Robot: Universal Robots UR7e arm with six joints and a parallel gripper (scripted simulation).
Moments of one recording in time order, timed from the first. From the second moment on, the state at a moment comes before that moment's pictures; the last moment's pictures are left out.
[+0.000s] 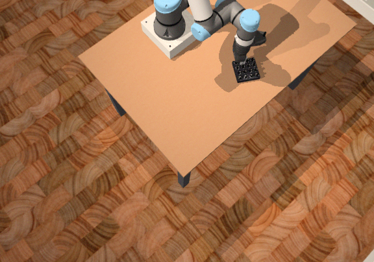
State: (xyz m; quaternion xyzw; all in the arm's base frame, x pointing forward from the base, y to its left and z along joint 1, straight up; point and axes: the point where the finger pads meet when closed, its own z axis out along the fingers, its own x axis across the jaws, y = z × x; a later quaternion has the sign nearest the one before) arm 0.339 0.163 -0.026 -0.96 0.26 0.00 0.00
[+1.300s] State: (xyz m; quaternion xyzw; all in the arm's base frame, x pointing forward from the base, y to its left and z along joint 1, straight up) arm 0.339 0.163 -0.026 -0.96 0.26 0.00 0.00
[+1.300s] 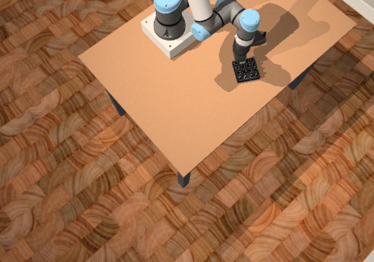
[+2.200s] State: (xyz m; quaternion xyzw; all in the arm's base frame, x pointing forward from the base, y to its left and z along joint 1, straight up) arm 0.339 0.163 -0.026 -0.97 0.23 0.00 0.00
